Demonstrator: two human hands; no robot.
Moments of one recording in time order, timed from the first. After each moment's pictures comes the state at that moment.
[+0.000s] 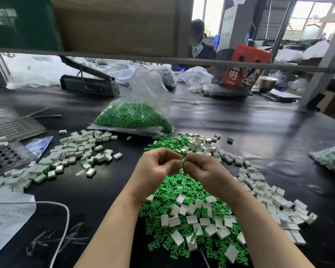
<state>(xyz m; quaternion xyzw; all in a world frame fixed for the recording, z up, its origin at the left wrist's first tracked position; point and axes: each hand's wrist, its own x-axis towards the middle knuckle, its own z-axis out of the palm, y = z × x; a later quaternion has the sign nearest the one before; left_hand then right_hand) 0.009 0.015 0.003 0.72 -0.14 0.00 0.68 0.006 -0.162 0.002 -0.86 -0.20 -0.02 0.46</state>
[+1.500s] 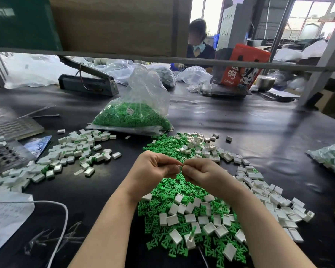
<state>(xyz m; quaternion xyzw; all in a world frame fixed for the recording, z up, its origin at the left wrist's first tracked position) 0.008 0.019 0.004 0.75 -0.16 -0.02 0.64 0.003 -0.166 0.002 -0.86 -0.19 0.06 0.48</state>
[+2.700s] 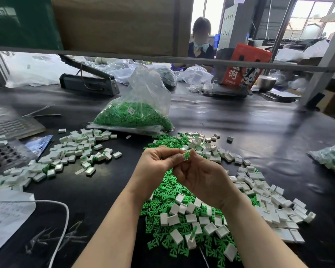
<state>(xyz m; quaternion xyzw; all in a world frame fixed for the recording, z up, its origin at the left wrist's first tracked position) 0.005 0.007 0.012 0.67 -0.13 0.01 0.73 0.002 -0.148 -0.007 -0.42 -0.18 0.24 0.86</state>
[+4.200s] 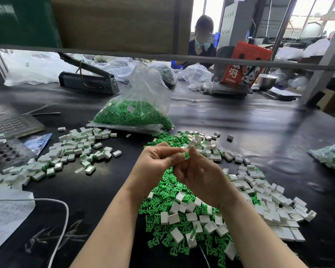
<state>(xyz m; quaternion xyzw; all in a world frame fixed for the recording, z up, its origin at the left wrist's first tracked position) 0.008 0.012 0.011 0.71 -0.18 0.03 0.68 -0.001 -0.142 -0.005 -0.46 -0.18 0.20 0.84</state>
